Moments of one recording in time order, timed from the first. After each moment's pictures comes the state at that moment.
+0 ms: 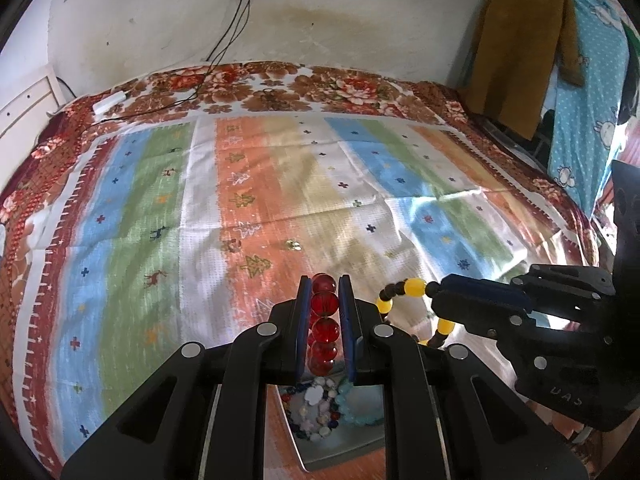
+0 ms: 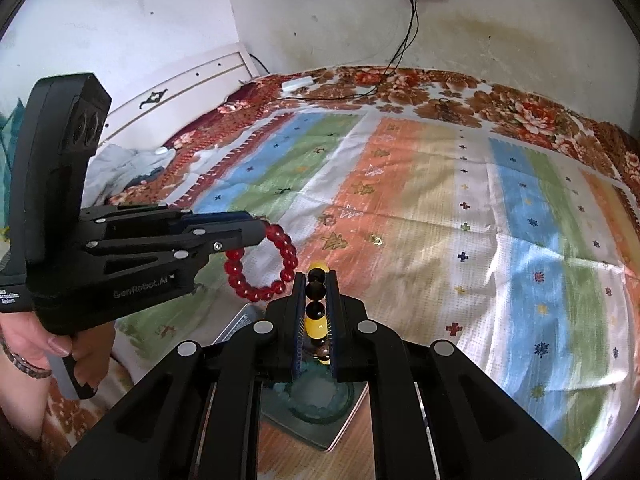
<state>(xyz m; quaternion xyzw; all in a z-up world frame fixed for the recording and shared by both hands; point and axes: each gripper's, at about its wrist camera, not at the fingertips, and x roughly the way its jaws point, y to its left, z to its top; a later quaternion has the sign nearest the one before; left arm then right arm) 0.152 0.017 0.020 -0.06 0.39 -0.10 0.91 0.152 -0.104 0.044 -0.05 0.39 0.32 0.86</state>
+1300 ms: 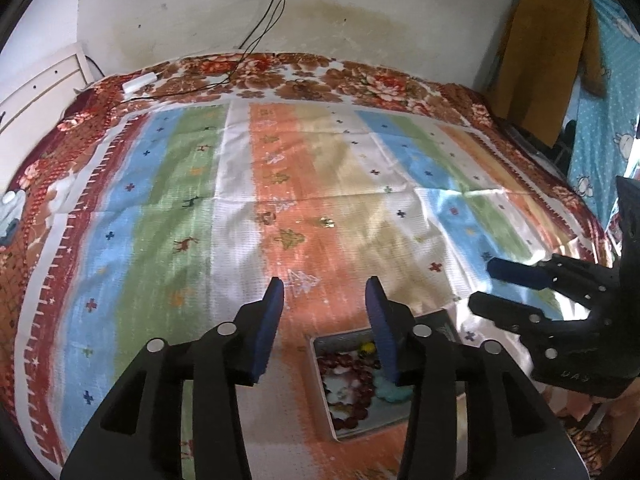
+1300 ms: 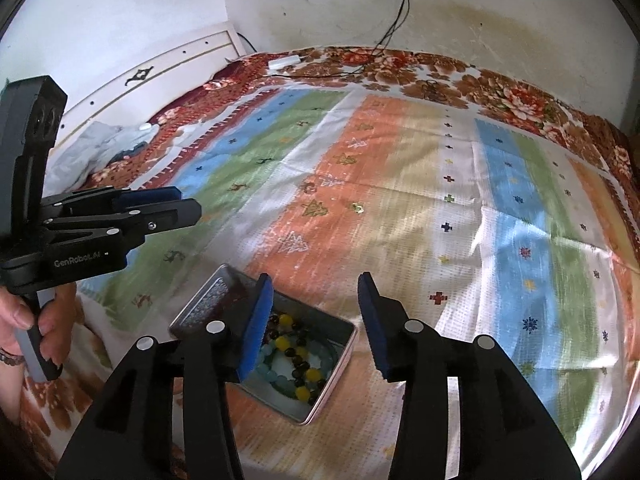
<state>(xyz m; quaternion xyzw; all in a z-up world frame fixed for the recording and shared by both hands) 0.132 0.045 0.001 -0.07 0.40 -0.05 0.91 0.153 -0.110 0.020 -0.08 0.42 0.29 0.86</state>
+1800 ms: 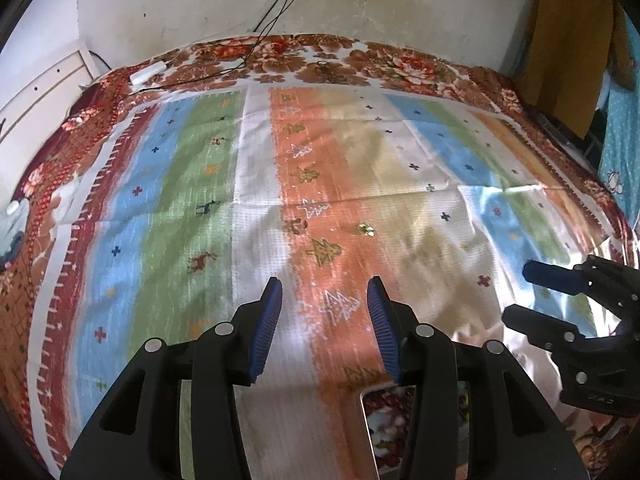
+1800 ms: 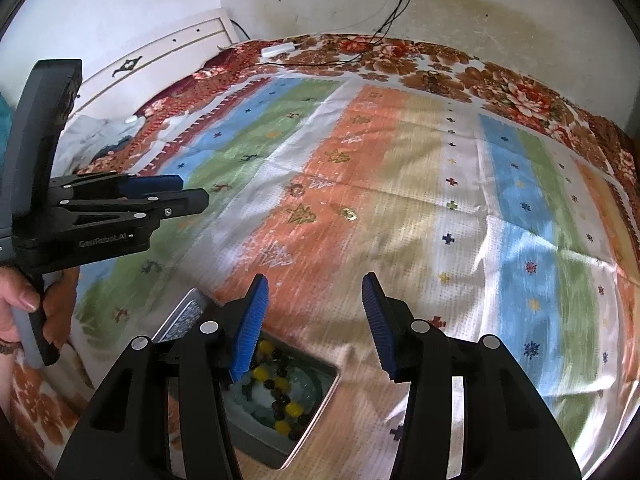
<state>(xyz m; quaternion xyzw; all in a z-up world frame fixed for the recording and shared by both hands) 0.192 0.061 -0.016 -0.05 0.43 -0.02 0.90 0.192 -0.095 0.008 -0.09 0.44 0.28 0.85</state>
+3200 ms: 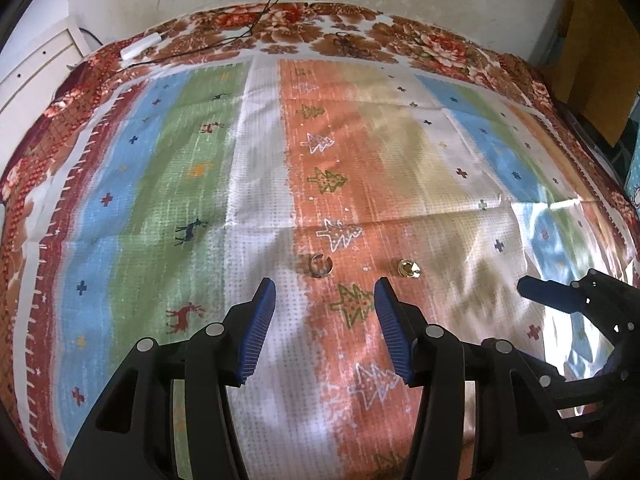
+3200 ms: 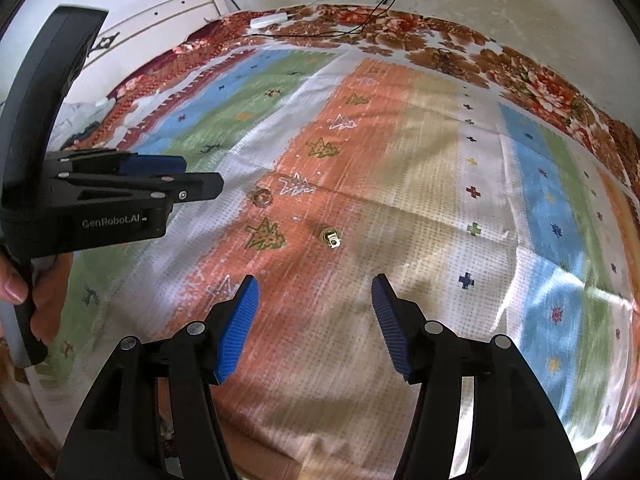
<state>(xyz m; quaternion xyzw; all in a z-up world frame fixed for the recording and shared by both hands) 0.291 0.080 -0.060 -0.06 0.48 -0.01 0.87 0.274 -0.054 -0.043 -0.13 0.47 0.27 0.83</state>
